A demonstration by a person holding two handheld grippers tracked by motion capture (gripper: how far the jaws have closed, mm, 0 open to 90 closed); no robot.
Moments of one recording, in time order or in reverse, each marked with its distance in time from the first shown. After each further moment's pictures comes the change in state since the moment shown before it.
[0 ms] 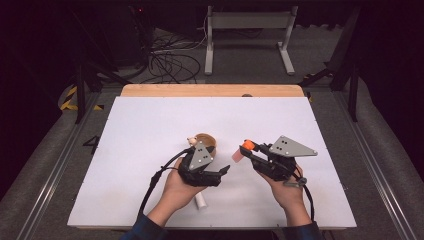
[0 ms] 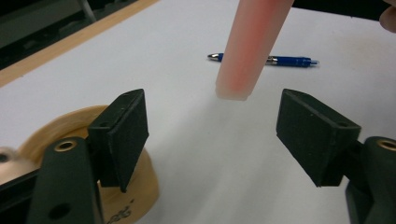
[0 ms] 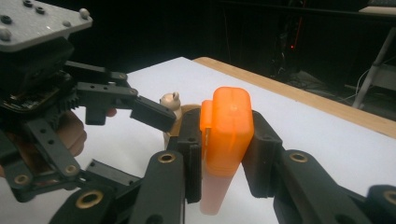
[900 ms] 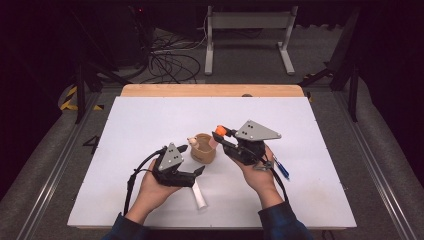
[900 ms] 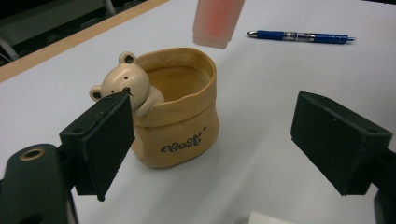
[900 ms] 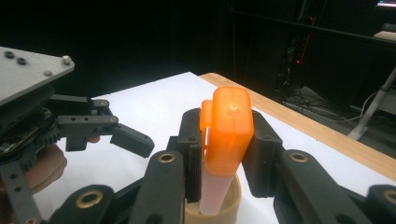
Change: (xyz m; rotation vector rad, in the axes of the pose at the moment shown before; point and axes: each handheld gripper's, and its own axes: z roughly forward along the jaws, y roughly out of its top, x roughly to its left) left arm 0.038 -0.040 -0.031 -0.006 0.033 -0.035; right arm 0.024 0.037 0.065 -0.011 0.014 -0.076
